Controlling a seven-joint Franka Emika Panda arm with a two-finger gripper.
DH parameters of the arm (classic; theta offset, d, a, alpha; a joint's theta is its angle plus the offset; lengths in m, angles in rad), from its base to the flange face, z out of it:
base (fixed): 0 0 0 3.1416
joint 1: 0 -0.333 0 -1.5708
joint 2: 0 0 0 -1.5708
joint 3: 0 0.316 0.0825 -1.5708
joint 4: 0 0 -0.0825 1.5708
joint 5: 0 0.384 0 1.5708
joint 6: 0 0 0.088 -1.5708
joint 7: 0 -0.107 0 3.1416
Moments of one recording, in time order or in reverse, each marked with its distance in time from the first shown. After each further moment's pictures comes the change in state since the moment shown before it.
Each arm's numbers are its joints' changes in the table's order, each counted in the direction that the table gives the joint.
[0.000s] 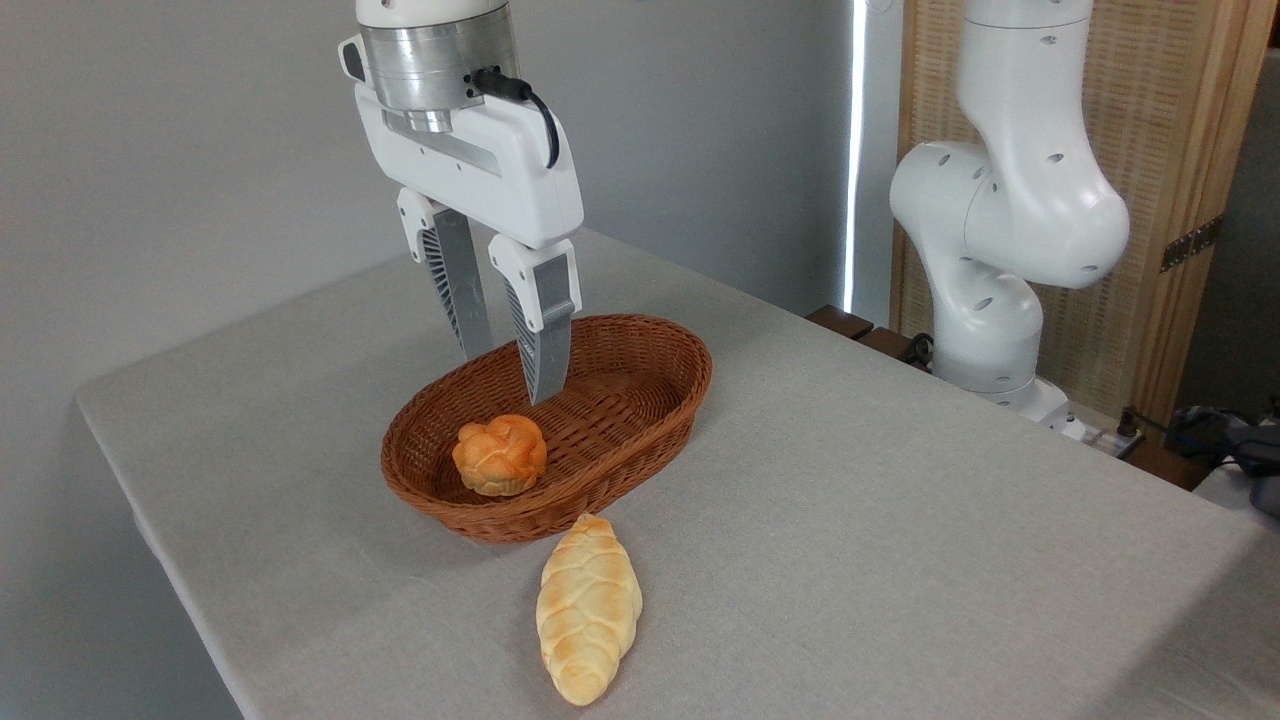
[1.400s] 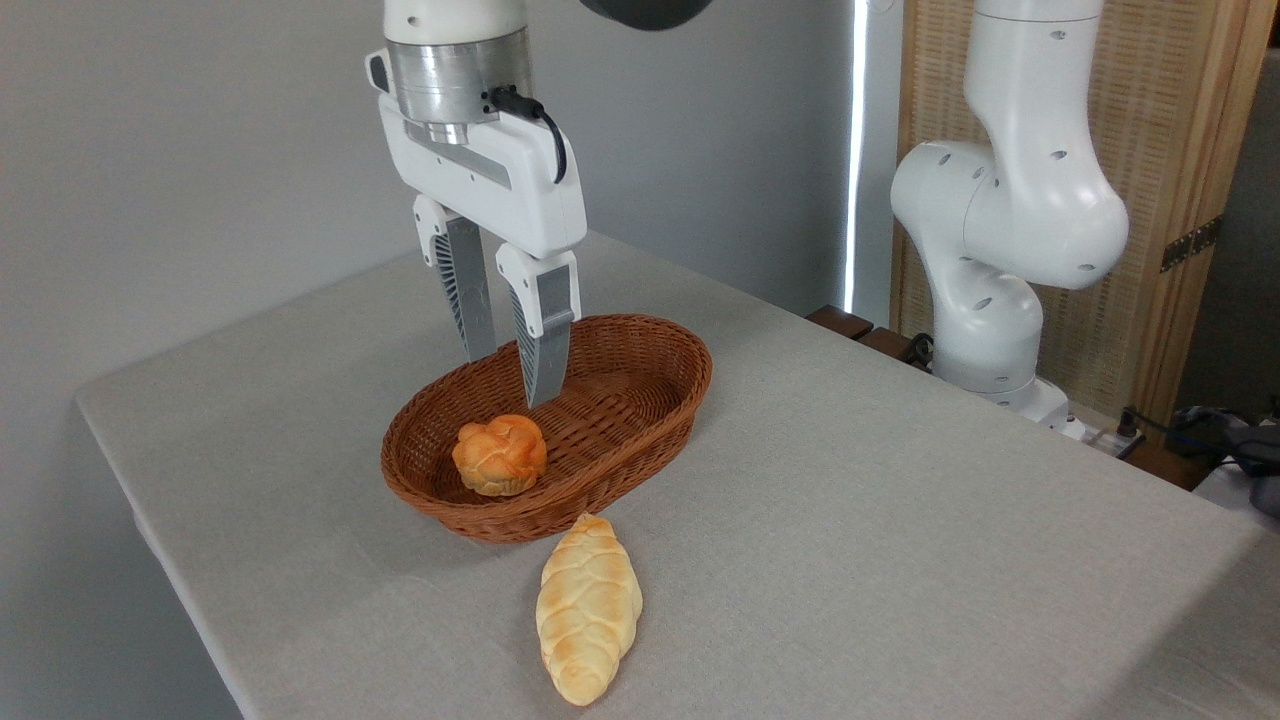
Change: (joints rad) arm 0.028 0.090 -0.019 0.174 -0.003 0.140 0.000
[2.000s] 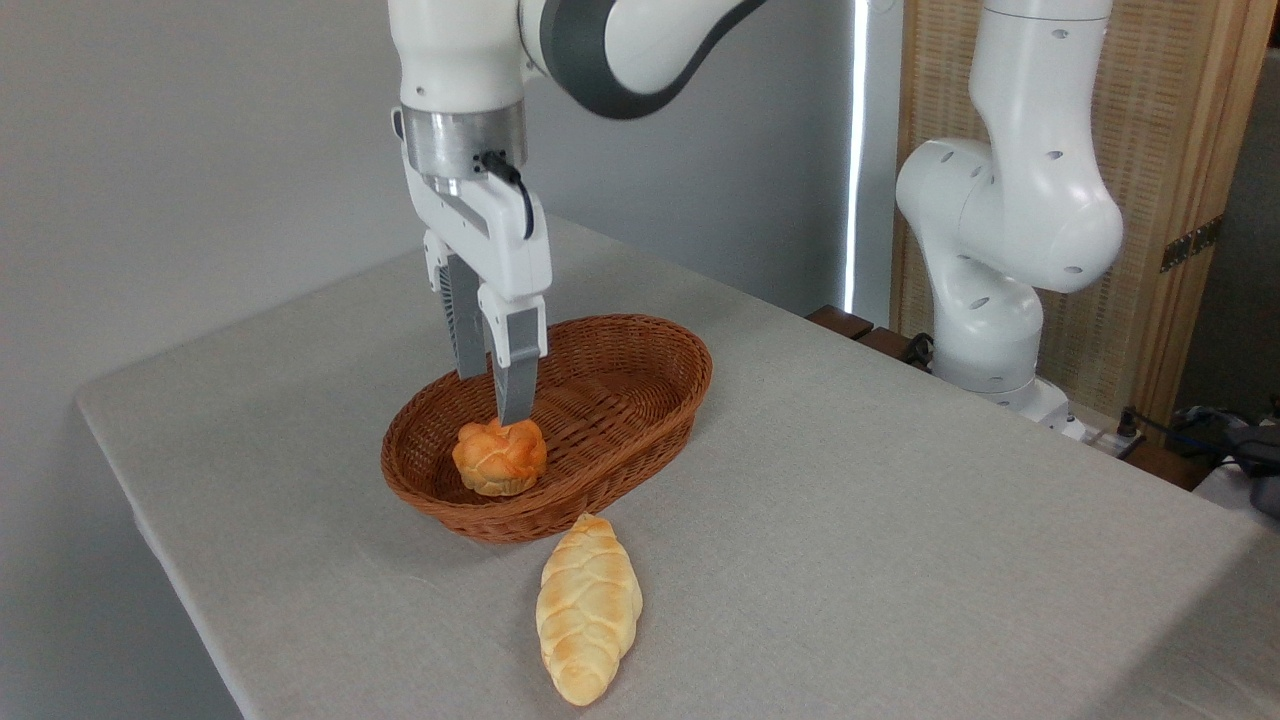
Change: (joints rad) arm 0.108 0.030 -0.028 0.213 -0.001 0.241 0.000
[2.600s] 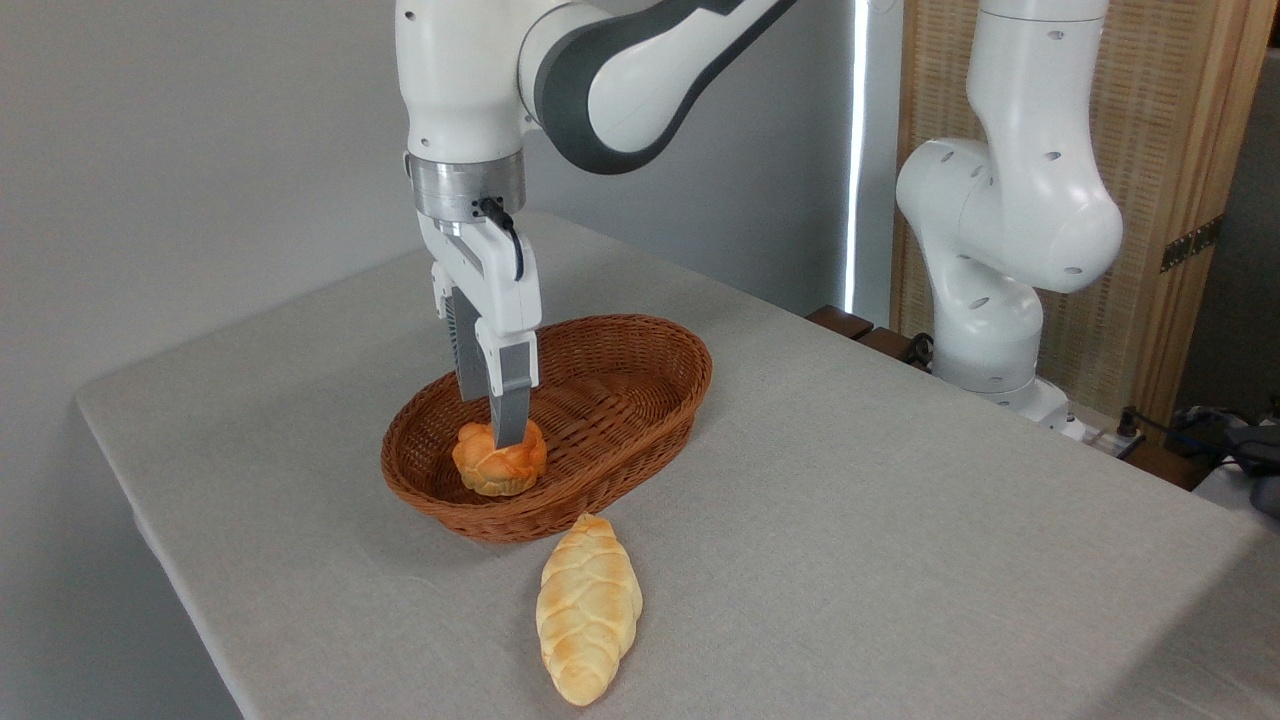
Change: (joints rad) arm 0.003 -0.025 -0.046 0.080 0.000 0.111 -0.002
